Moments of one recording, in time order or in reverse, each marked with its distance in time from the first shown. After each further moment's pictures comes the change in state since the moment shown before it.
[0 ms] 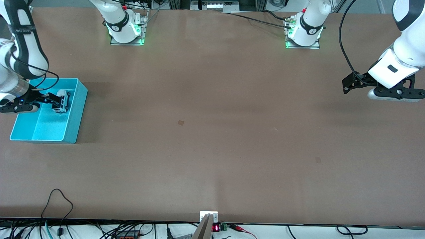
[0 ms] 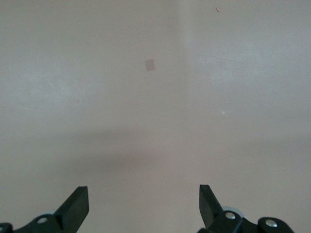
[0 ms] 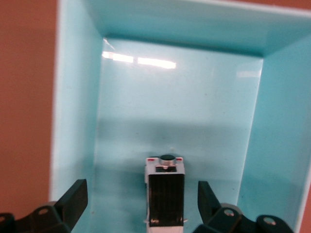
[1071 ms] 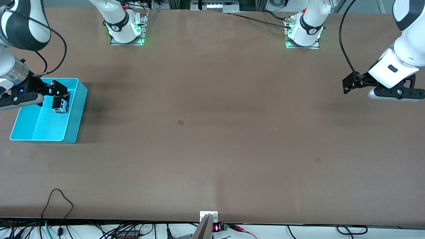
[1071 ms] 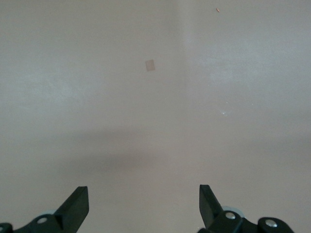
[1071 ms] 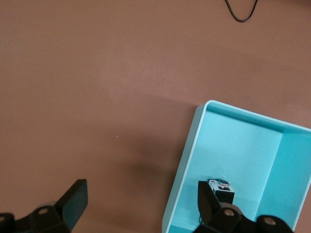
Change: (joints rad) left arm 0.001 0.000 0.000 0.001 0.000 0.000 0.000; right arm 0.120 -0.223 0.171 0.154 0.000 -0.309 0.143
